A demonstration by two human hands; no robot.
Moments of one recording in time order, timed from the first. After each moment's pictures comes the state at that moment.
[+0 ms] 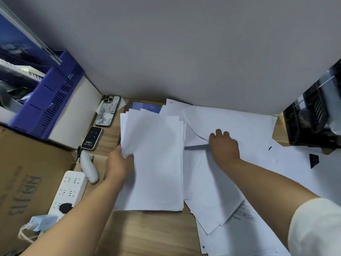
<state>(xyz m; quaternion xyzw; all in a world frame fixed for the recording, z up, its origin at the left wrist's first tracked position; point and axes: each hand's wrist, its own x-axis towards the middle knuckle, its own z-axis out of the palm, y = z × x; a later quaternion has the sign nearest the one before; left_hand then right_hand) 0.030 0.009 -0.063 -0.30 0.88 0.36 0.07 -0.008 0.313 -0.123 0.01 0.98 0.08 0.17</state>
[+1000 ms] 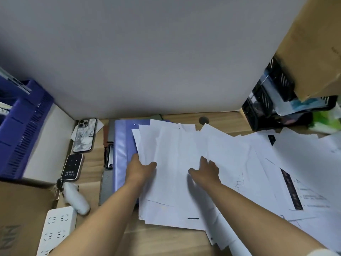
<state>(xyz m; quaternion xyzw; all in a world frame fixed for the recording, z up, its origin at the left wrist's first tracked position) 0.017 0.044 -0.066 -0.18 0.83 0.48 0.23 0.079 0.251 -0.116 0.37 0.83 -0.34 0.25</state>
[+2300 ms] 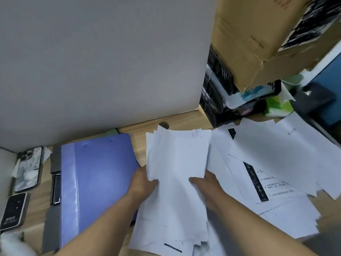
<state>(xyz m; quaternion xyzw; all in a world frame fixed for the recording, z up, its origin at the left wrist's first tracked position) 0.030 0.177 -0.108 0.02 0.86 0.38 0.33 0.148 0.362 -0.122 0.49 0.55 -0.67 0.07</state>
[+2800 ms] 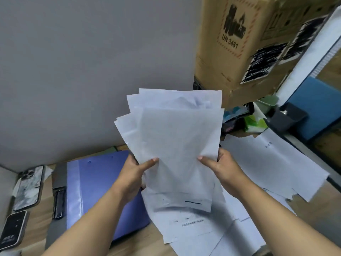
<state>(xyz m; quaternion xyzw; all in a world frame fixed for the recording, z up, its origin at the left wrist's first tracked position) 0.014 0.187 -0.015 0.06 0.62 0.71 0.34 0.166 0.404 0.034 0.26 0.68 -0.68 -0.08</state>
